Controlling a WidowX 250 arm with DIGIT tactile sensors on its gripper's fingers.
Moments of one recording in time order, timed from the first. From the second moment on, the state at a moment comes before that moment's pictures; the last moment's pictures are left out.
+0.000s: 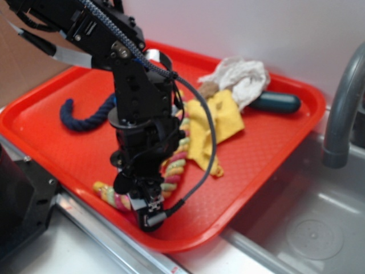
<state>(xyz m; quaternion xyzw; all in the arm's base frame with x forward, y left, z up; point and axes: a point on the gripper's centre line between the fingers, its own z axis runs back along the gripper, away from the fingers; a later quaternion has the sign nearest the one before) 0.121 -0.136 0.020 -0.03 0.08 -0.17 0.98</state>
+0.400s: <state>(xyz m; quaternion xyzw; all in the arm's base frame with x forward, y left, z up) 0.137 -0.133 0.059 0.01 0.08 -0.18 0.98</state>
